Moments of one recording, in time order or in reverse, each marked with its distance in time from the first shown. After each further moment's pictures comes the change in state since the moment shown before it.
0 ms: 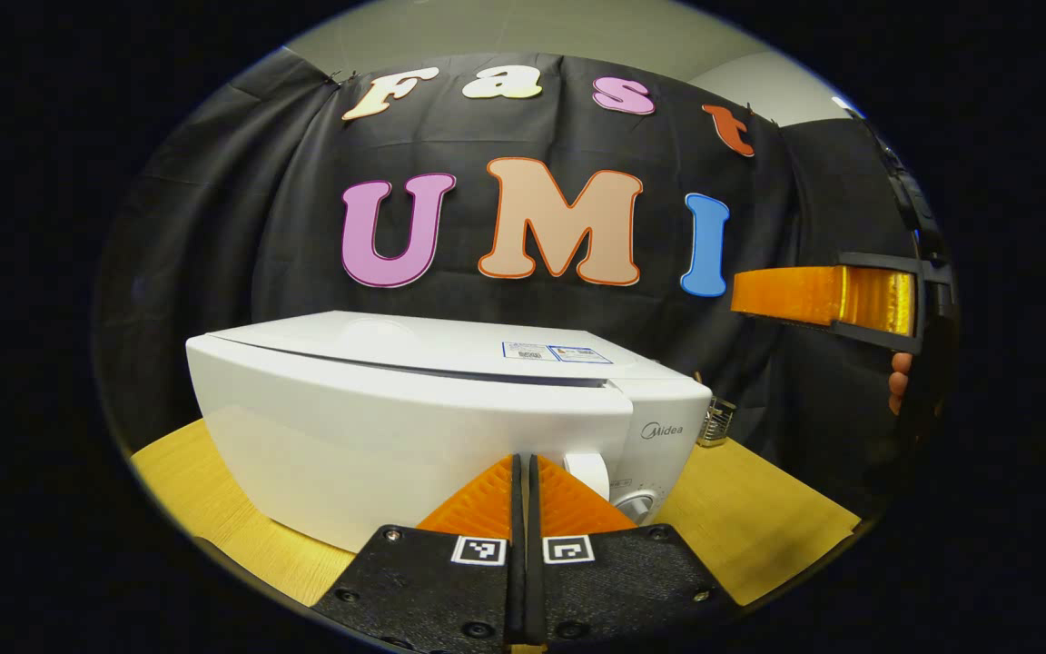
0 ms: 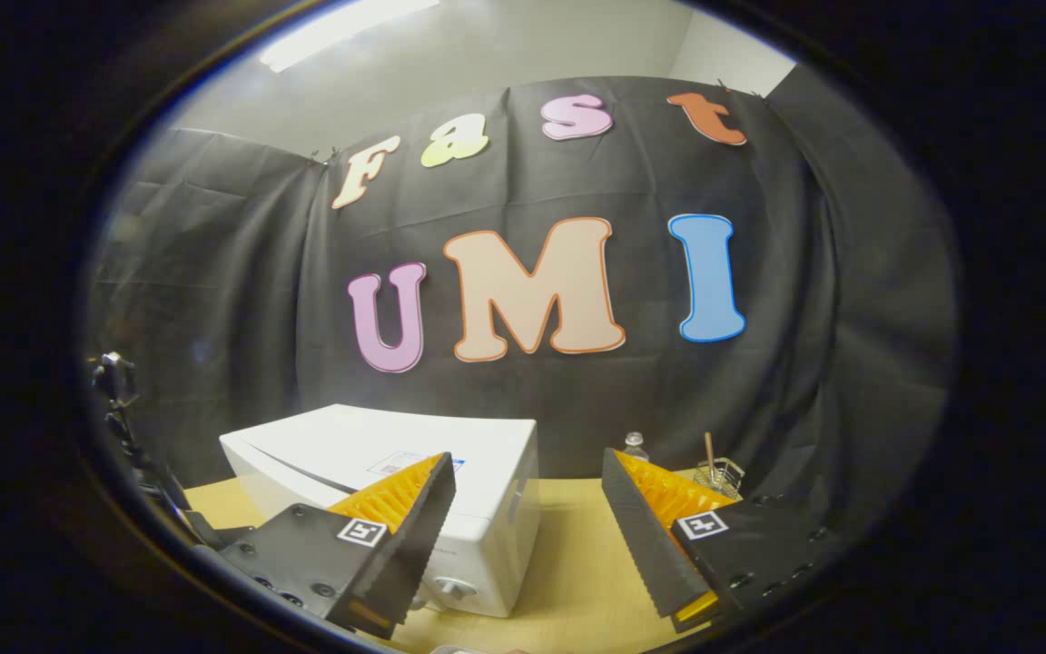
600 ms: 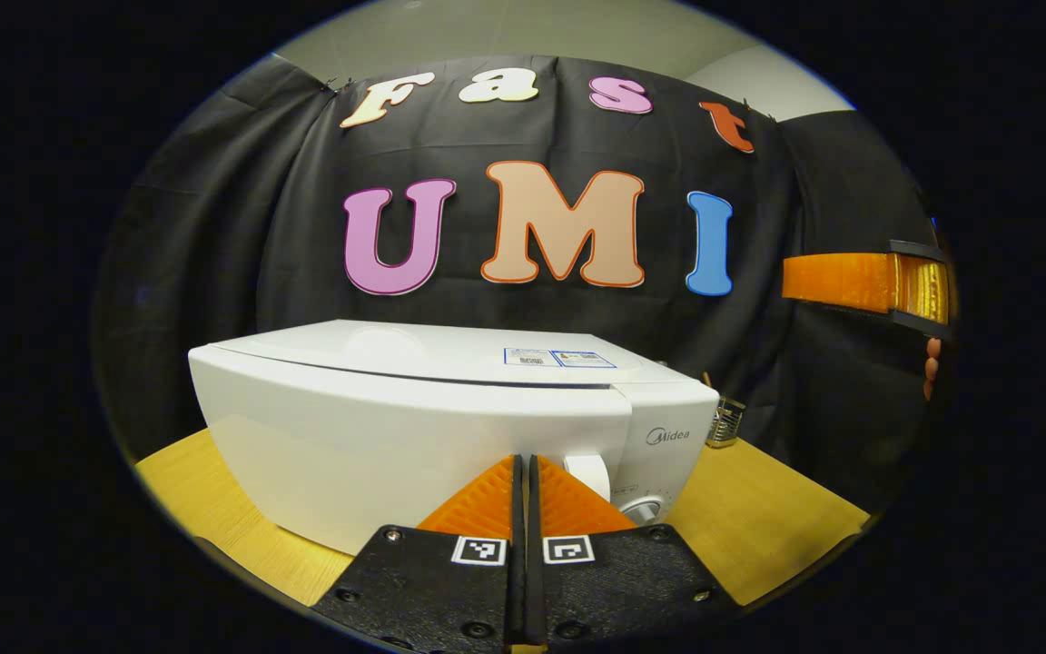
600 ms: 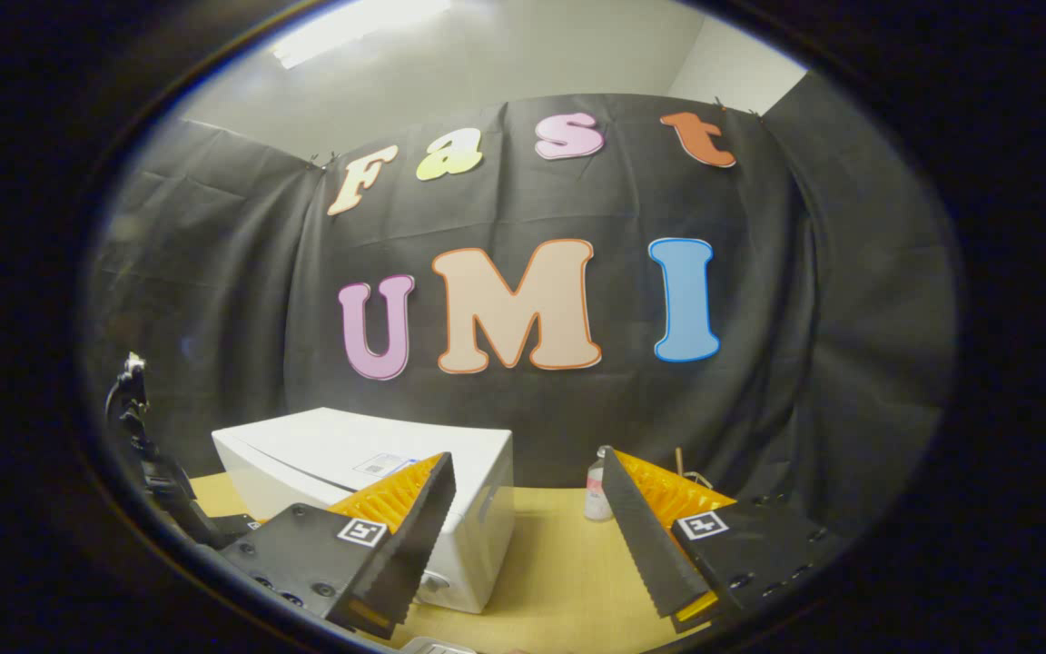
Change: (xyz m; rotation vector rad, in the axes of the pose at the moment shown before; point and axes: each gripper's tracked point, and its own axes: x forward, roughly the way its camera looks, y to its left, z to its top) left arm 0.003 0.001 0.004 0.031 -0.024 0.023; right arm -0.026 -0.033 0.019 -0.023 -0.052 -0.064
